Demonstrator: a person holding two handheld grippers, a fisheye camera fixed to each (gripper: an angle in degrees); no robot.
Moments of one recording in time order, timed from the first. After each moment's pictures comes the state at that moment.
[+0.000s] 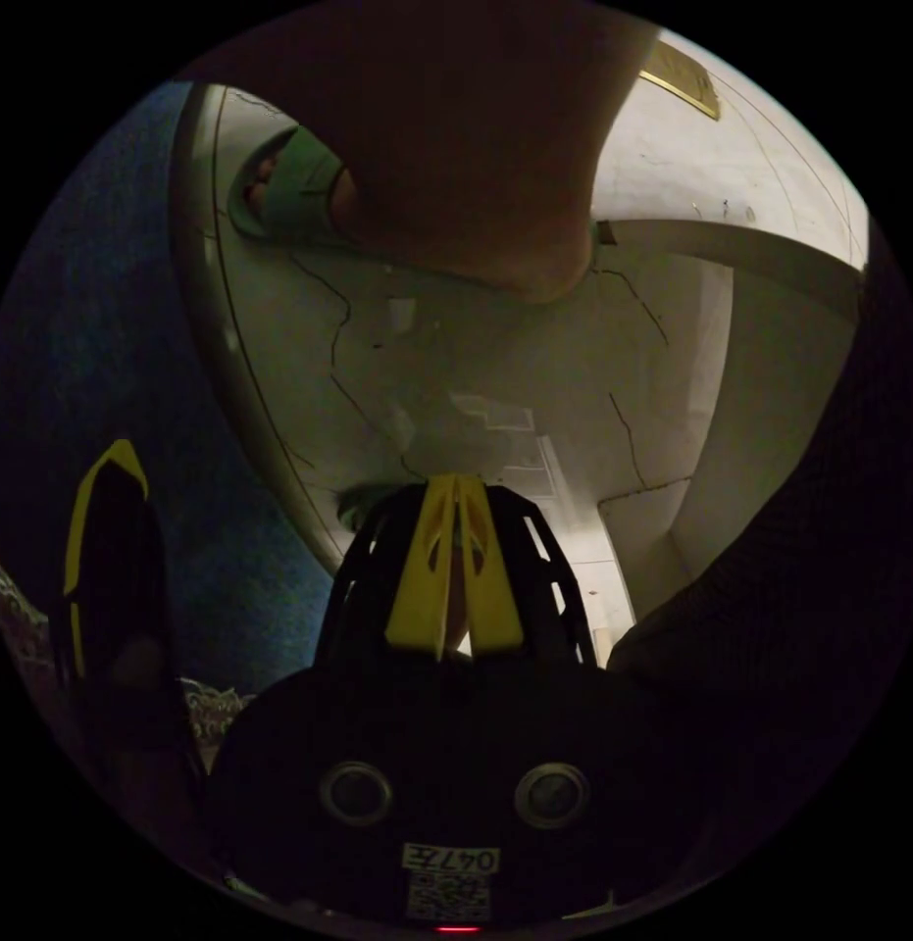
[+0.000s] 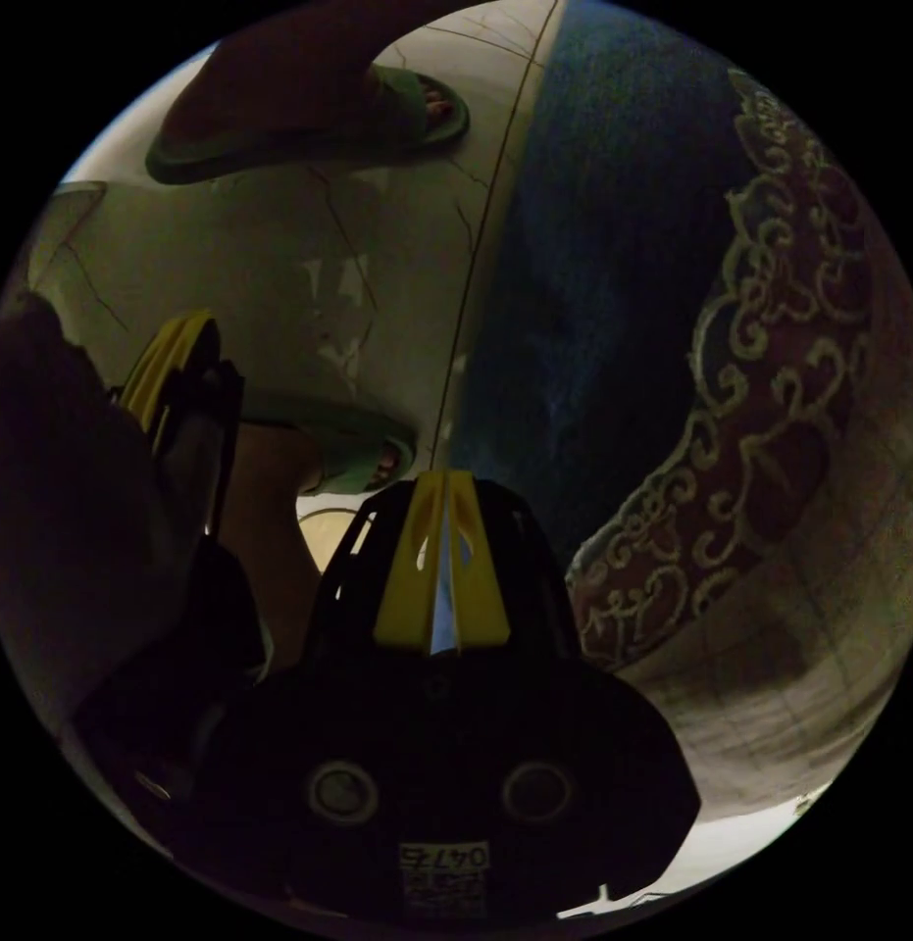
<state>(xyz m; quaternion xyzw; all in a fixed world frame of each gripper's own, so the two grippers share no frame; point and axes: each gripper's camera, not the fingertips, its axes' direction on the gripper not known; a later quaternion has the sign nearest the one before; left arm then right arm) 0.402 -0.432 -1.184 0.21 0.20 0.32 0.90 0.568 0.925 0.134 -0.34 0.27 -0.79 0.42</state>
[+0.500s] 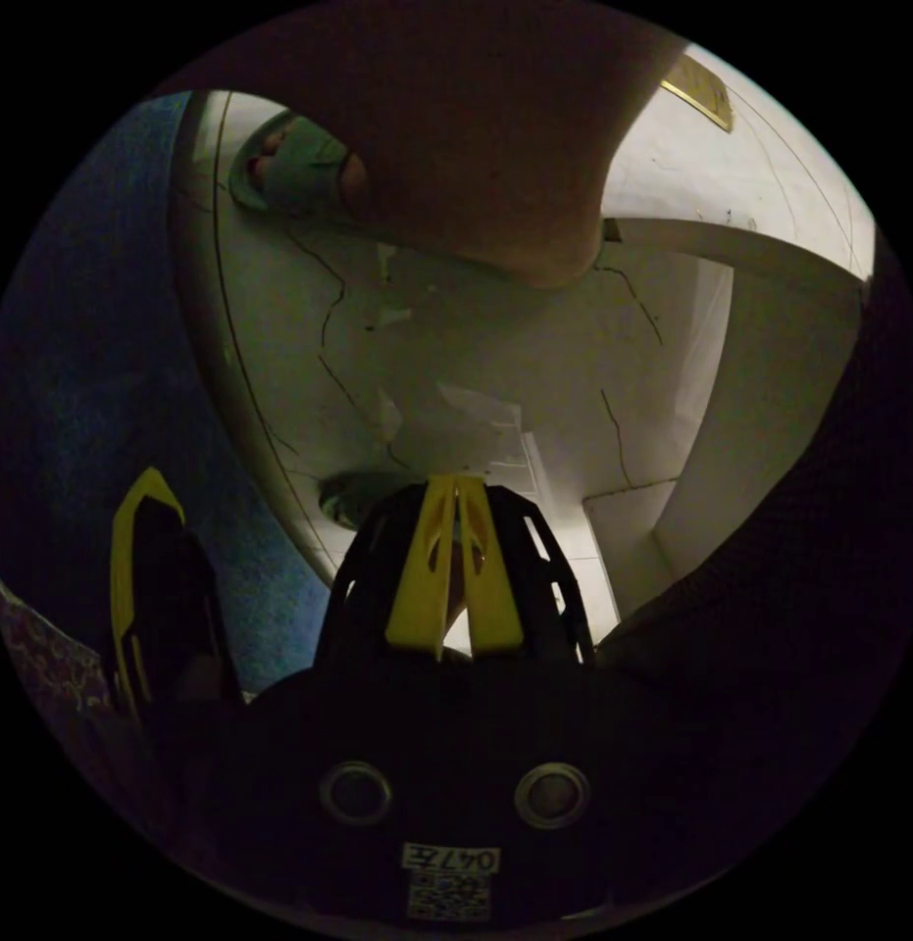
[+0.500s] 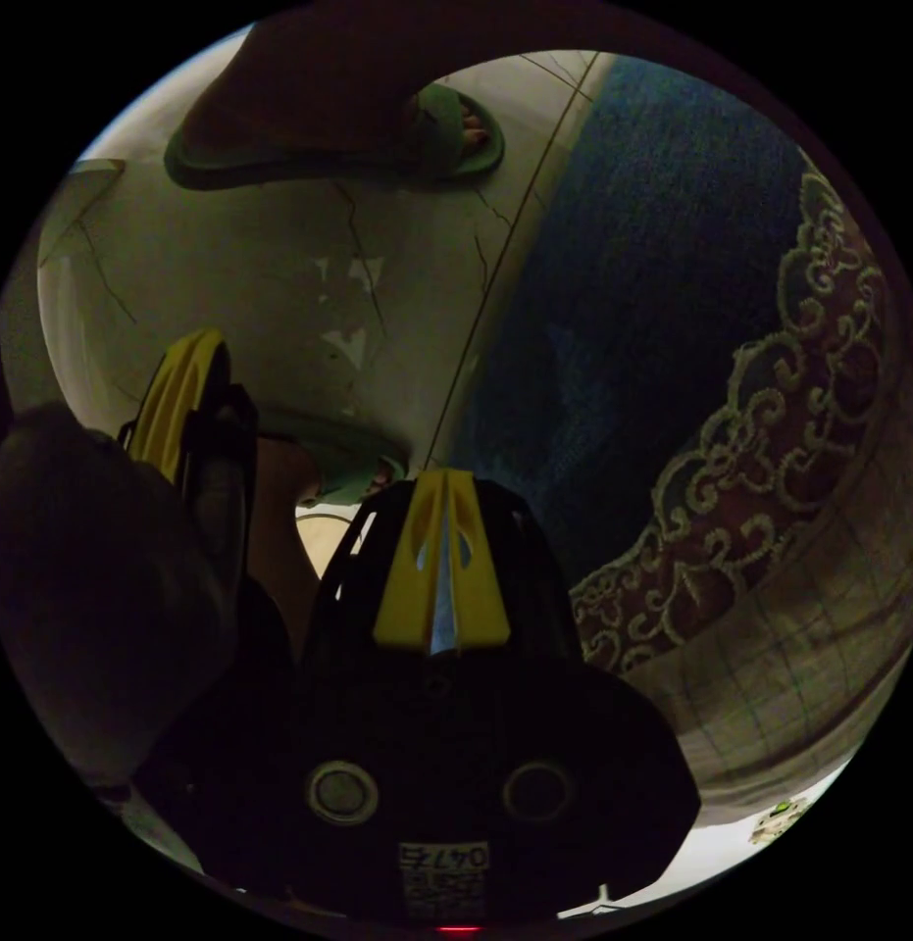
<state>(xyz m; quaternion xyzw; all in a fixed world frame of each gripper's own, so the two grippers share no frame) 0.408 -0.436 -1.154 0.19 0.23 0.32 0.90 0.563 0.946 0.141 -0.34 0.26 -0.82 0.38</state>
